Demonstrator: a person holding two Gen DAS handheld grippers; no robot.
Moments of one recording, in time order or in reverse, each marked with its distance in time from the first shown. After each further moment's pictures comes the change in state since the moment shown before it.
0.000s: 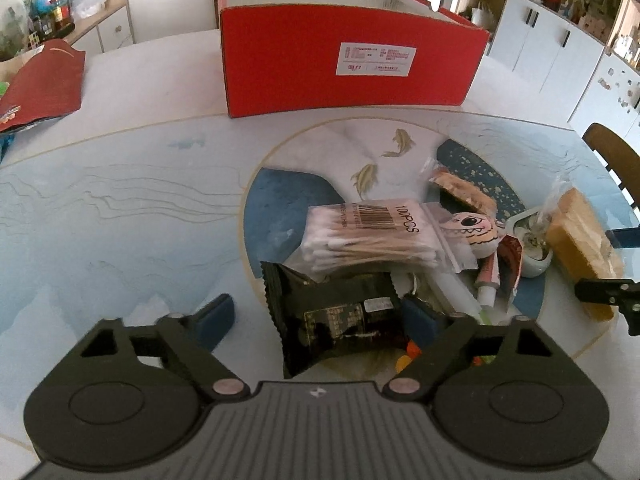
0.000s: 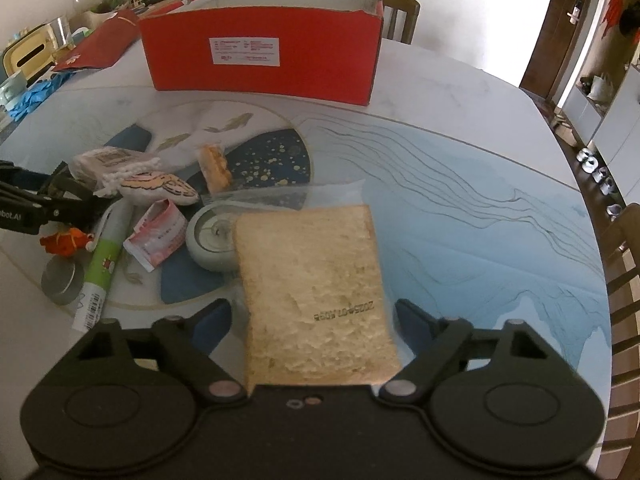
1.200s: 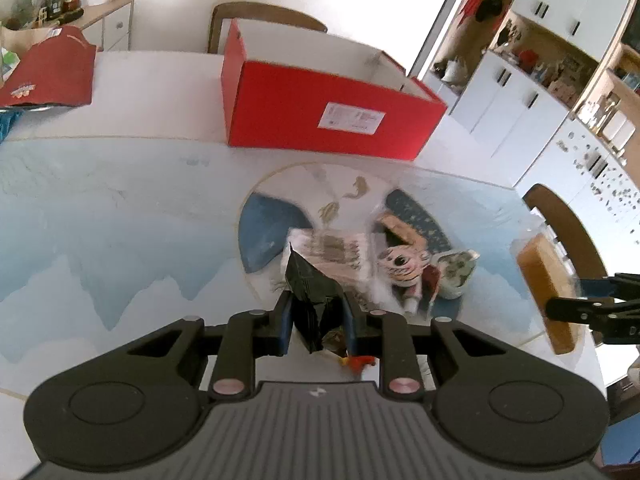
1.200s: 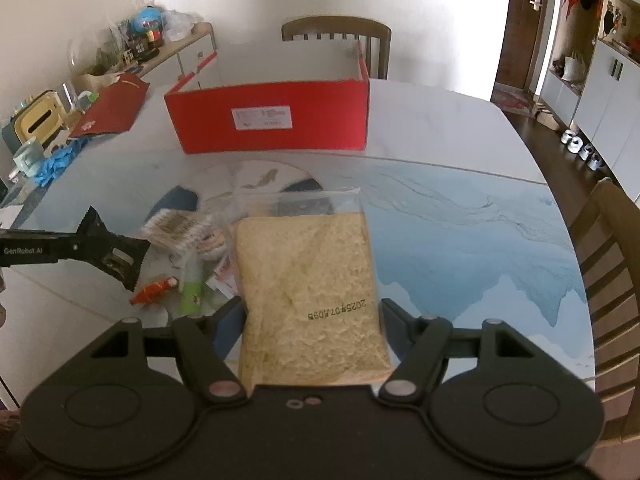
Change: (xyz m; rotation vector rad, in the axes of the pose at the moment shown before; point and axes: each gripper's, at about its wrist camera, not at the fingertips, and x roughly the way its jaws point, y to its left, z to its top) left arm -0.071 0.026 -0.010 -0.130 -0.096 -0.183; right arm -0.084 0.025 0.003 0.143 -0.087 0.022
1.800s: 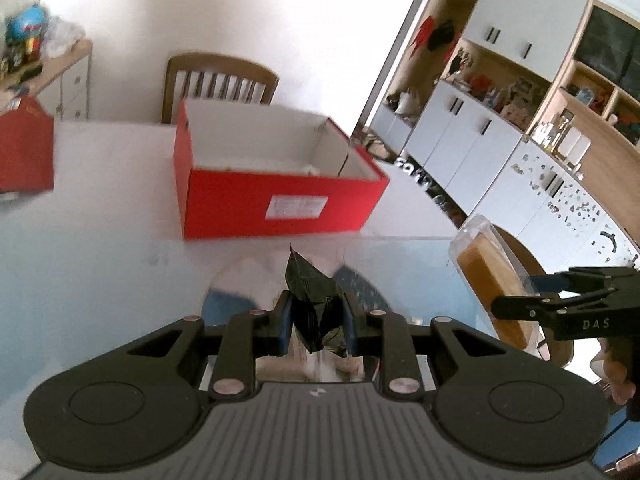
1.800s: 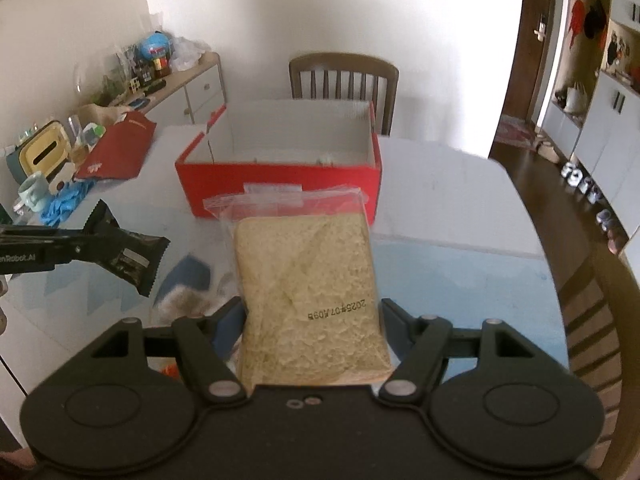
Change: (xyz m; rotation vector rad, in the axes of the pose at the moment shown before) left arm -0.034 -0.018 0.068 0.073 -0.110 -0.120; right arm -0.016 0.014 0.079 -0.038 -0.074 -0.011
